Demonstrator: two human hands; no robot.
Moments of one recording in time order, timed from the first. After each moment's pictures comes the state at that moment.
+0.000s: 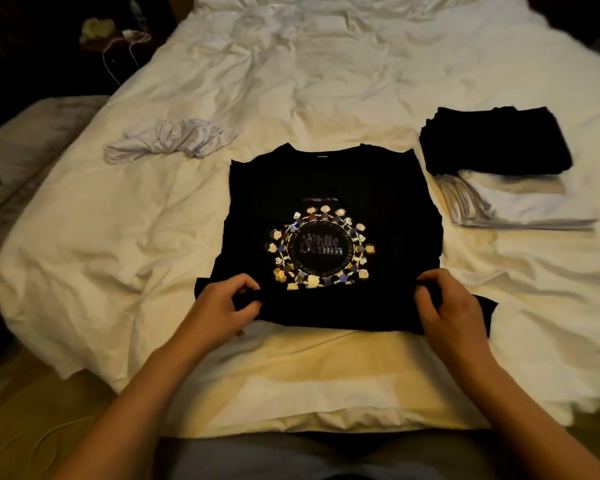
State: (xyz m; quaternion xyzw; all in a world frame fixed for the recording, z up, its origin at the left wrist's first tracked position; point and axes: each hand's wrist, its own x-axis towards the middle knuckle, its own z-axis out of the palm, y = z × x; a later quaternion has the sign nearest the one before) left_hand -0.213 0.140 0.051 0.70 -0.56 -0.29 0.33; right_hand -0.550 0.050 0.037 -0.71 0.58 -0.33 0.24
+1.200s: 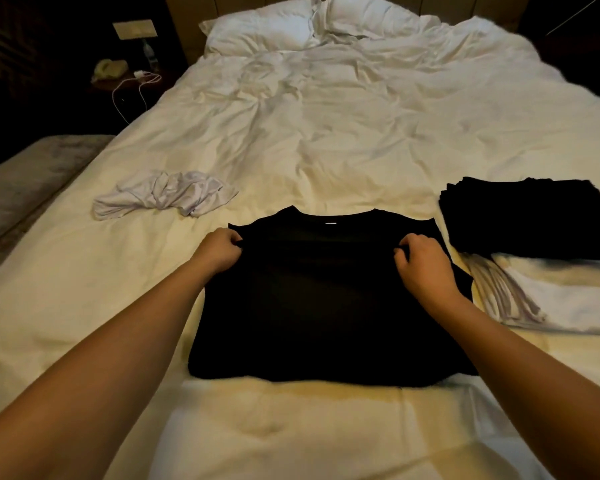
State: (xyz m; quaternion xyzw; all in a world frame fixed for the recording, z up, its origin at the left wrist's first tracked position) left_hand -0.097 -0.141 0.068 0.83 -0.48 -0.21 0.17; right_hand -0.458 -0.218 0.039 -0.78 0.57 -0.23 0.11
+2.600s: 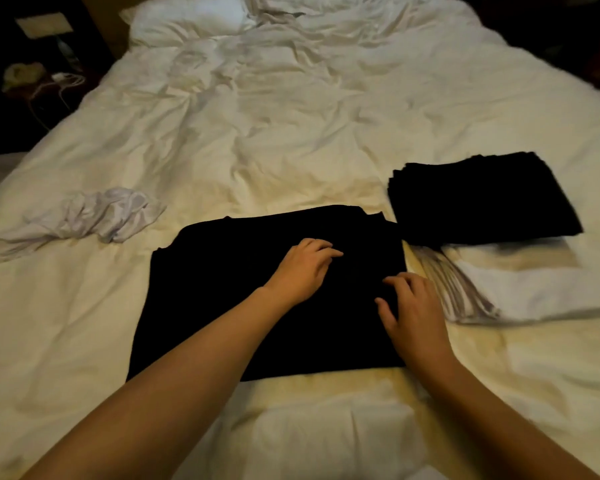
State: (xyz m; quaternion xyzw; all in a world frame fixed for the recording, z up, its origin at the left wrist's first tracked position) left_hand -0.299 -0.242 -0.010 0.57 -0.80 -0.11 0.14; right_hand -0.530 -0.174 -0.024 -0.75 0.59 -0.29 0.10
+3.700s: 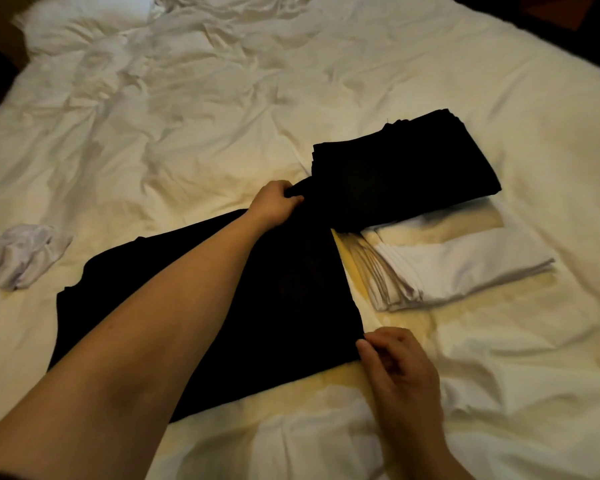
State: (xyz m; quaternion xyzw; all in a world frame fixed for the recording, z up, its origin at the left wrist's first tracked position) left_hand -0.388 -0.384 0.015 0.67 -0.67 -0.26 0.17; right_hand -0.580 -0.094 -0.028 -0.51 0.61 -0.51 0.33
